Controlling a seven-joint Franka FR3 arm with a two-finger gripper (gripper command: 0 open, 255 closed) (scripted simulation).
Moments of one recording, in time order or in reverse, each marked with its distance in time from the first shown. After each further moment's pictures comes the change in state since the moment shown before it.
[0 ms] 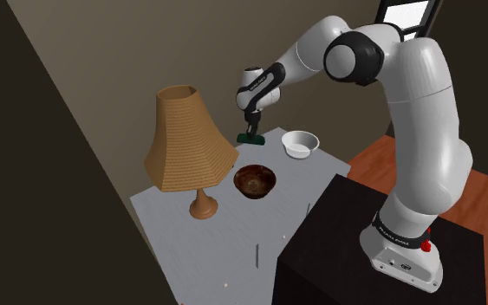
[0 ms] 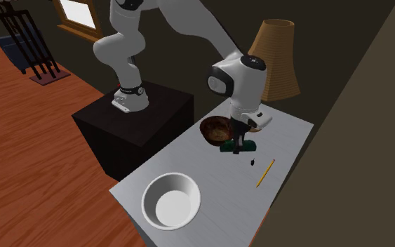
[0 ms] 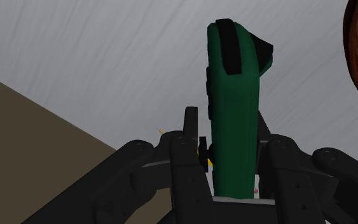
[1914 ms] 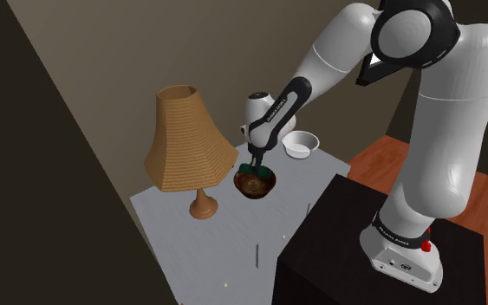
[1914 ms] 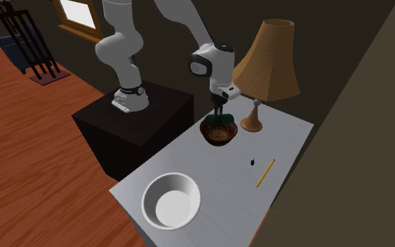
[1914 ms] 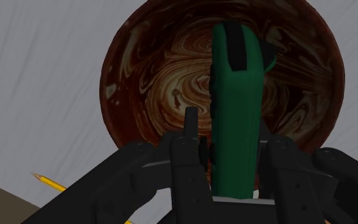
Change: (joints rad) arm 0.186 -0.310 0.059 -0.598 -0.050 0.291 0.264
